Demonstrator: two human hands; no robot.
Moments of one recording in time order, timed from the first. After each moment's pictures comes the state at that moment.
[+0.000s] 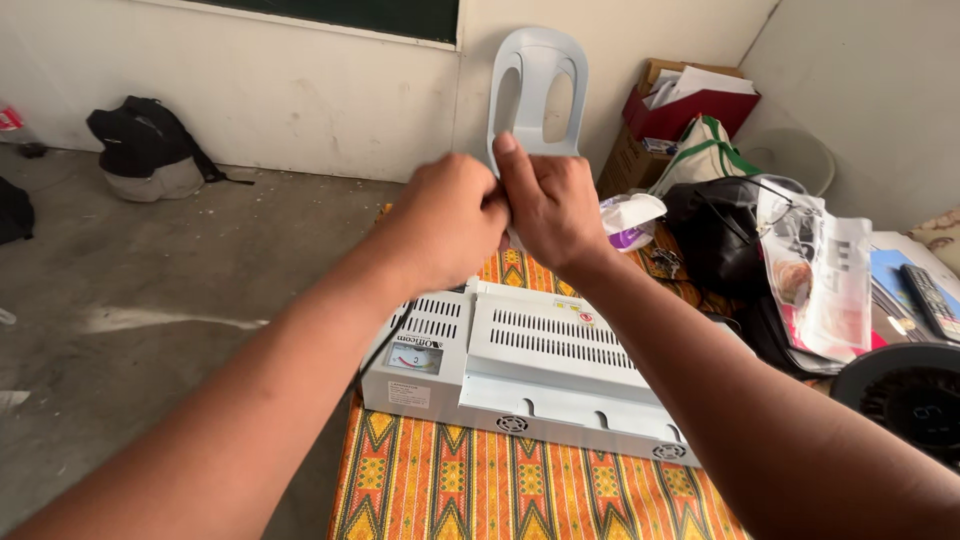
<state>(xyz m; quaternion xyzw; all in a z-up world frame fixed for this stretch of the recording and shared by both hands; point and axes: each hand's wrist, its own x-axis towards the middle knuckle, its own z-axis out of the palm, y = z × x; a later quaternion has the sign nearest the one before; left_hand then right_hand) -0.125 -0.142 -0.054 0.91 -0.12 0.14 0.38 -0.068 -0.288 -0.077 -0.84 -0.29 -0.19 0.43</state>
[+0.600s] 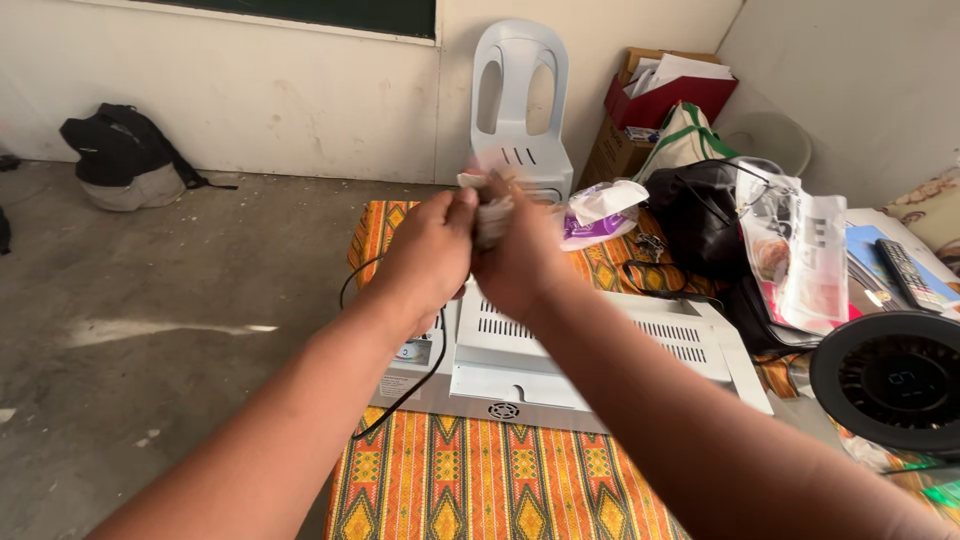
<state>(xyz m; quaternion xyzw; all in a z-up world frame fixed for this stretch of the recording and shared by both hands) -0.119 -0.157 -0.120 0.70 0.02 -0.01 0.71 -0.091 -0.266 -0.105 -0.37 0.11 0.17 0.91</state>
